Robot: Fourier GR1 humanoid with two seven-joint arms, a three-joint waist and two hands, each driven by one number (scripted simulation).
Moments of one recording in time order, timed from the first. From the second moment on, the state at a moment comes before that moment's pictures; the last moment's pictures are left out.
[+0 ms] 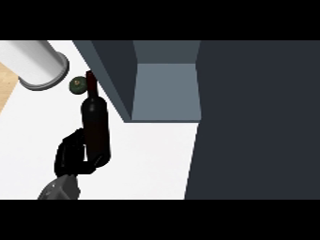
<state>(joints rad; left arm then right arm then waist) -0.30 0.08 0.29 -0.55 0.31 -0.37 -0.74 -0.07 -0.05 0.10 -2.45 -0.08 0.11 0.57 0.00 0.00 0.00</state>
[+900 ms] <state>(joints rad) -0.06 0.01 -0.12 -1.10 0.47 -0.13 -0.52 -0.07 -0.04 0.10 -2.46 -0.10 0.11 0.59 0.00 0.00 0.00</state>
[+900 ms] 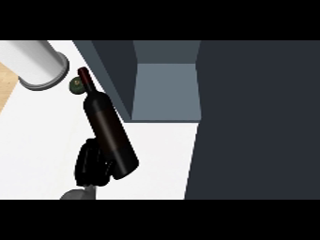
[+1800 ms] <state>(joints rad) -0.18 0.00 -0.48 -1.08 0.76 0.25 -0.60 -0.10 -0.05 0.05 -2.44 -0.12 0.13 0.60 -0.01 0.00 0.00</state>
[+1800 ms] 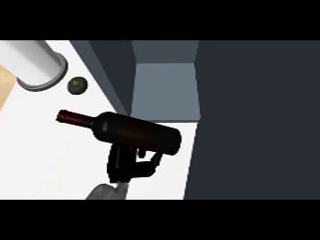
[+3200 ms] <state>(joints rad) -0.70 0.00 -0.50 -0.60 1.11 0.28 -0.73 -0.05 -0.05 0.00 -2.39 -0.21 0.19 0.51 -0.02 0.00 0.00</state>
